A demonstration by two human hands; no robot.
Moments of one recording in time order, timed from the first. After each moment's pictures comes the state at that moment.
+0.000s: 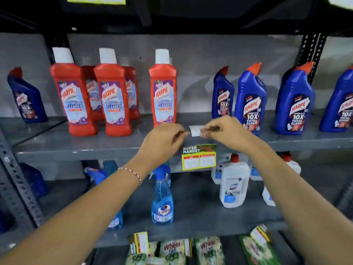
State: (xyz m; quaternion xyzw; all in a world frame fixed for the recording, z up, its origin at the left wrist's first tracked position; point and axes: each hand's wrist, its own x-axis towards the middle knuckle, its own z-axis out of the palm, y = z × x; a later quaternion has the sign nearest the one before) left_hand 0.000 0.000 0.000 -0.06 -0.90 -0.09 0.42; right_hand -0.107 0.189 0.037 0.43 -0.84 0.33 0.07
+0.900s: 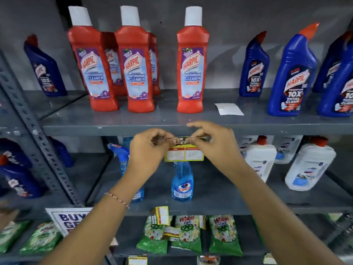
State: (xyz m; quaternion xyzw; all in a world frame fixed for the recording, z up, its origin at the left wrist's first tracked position) left_hand 0.072 -0.049 -0.054 0.14 -0.79 -0.44 0.40; right_hand -0.032 0.107 -0.040 0.46 -0.74 0.47 0.15
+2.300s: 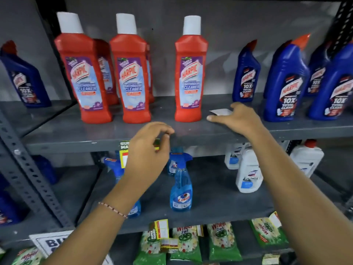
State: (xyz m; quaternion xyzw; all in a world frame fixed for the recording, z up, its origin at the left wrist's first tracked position) left_hand 0.072 -0.058 -0.028 0.03 -0.83 -0.25 0.50; right_hand -0.128 0.116 0.019 0.18 -0.93 0.30 0.08
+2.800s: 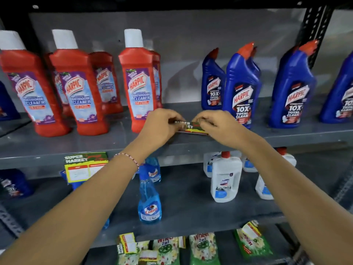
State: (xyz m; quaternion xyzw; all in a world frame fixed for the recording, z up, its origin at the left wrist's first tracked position) left_hand -0.074 0.025 0.028 0.00 -0.91 -0.25 0.32; right_hand -0.162 0.203 0.032 0.46 -0.83 0.31 0.10
